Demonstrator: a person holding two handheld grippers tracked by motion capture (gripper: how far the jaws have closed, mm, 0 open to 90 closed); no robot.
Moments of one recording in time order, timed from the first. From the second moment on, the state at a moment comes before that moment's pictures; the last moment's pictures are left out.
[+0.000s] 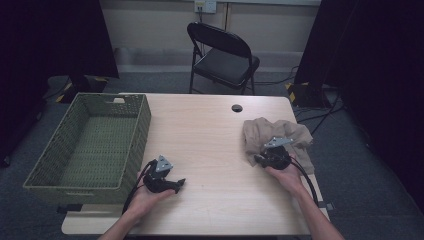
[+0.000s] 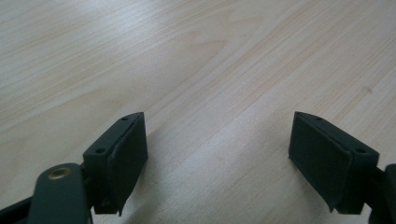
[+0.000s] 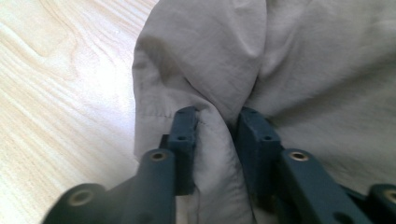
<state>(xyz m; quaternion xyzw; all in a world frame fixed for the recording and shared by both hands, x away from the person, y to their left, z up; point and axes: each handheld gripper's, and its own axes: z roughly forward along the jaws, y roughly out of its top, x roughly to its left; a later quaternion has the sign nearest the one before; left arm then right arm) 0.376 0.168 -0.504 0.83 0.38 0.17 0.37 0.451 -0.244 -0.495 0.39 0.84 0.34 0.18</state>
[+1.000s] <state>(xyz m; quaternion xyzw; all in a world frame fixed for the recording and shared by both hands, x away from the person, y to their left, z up) 0.375 0.167 -0.500 0.84 0.38 0.15 0.35 0.392 -0.157 -0.421 0.26 0.84 0.46 0.11</state>
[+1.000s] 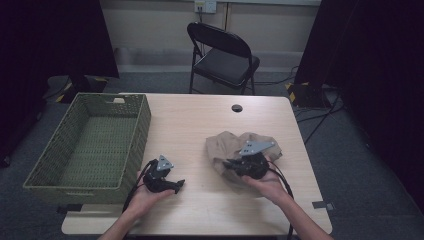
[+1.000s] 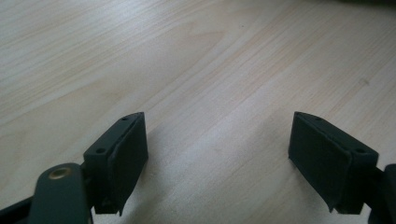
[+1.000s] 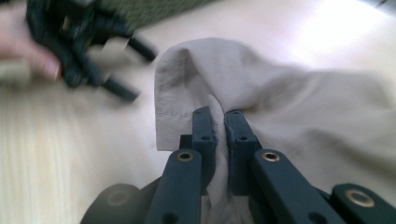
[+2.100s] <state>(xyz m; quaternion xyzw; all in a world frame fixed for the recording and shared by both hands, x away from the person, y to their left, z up) 0.377 0.169 -0.498 0.85 0.38 0.14 0.35 0.421 -0.152 -0.489 0.28 0.87 0.40 0.11</state>
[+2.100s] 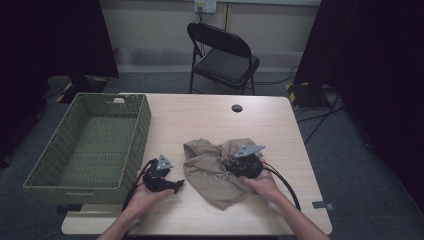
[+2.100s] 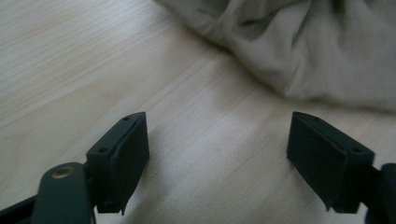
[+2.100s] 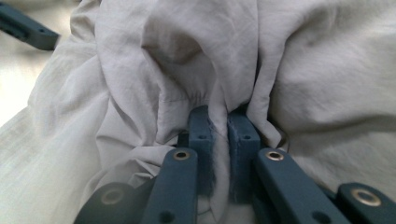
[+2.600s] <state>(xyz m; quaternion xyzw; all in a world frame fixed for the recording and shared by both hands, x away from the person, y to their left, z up) 0.377 0.169 -0.487 0.83 0.37 0.12 0.39 0.387 -0.167 -0.444 0.29 0.85 0.43 0.12</state>
